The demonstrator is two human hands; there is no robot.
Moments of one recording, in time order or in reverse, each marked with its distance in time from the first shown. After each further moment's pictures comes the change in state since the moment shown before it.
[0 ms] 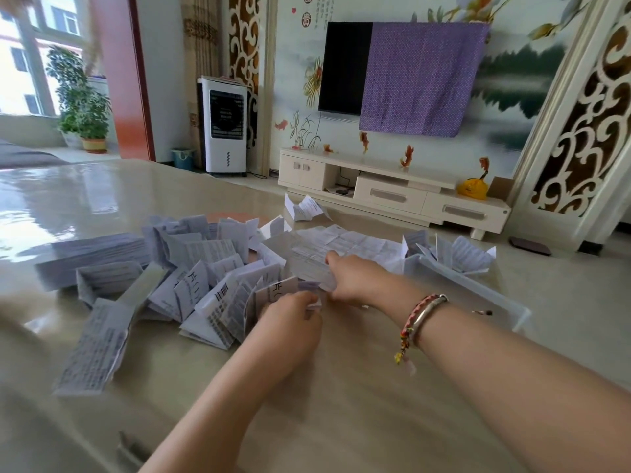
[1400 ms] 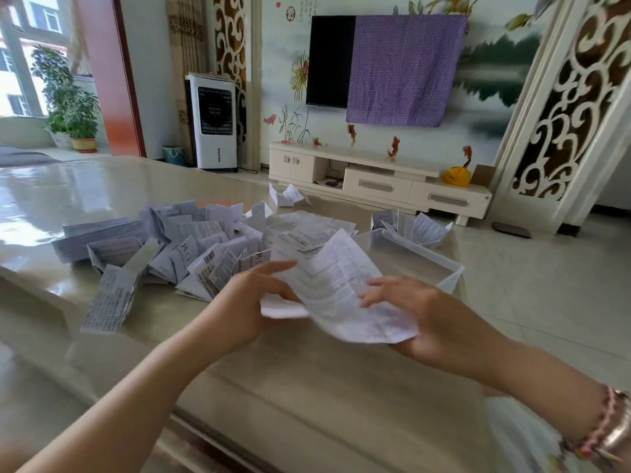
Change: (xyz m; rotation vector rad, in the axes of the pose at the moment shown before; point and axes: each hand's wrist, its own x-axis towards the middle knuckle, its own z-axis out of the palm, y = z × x) left_hand -0.053 -0.014 -0.017 -0.215 -0.081 0.351; right_hand -0.204 0.076 0.015 0.319 0.389 -0.459
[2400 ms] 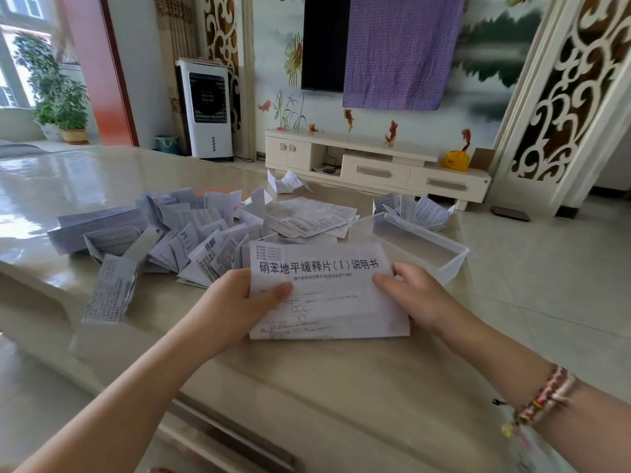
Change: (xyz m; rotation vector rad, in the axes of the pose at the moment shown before) left_hand -0.022 0.011 -0.004 -0.195 0.038 -0.336; right_hand 0.027 0.000 0.033 0.603 0.142 0.735
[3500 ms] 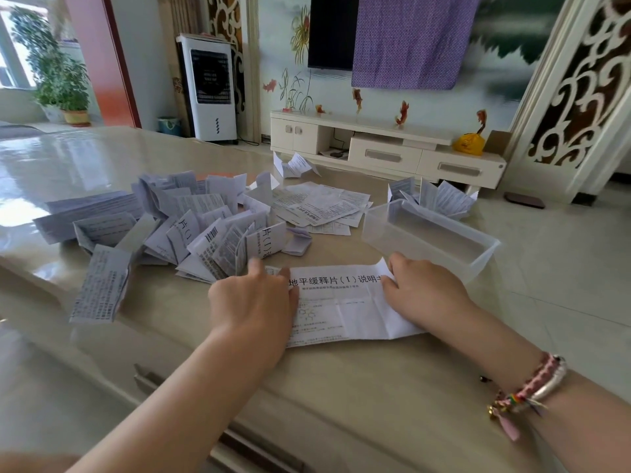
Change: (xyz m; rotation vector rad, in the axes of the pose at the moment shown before) left_hand 0.015 0.010 0.030 1.280 0.195 -0.030; right_hand 0.026 -0.004 0.019 -0.967 0.037 -0.046
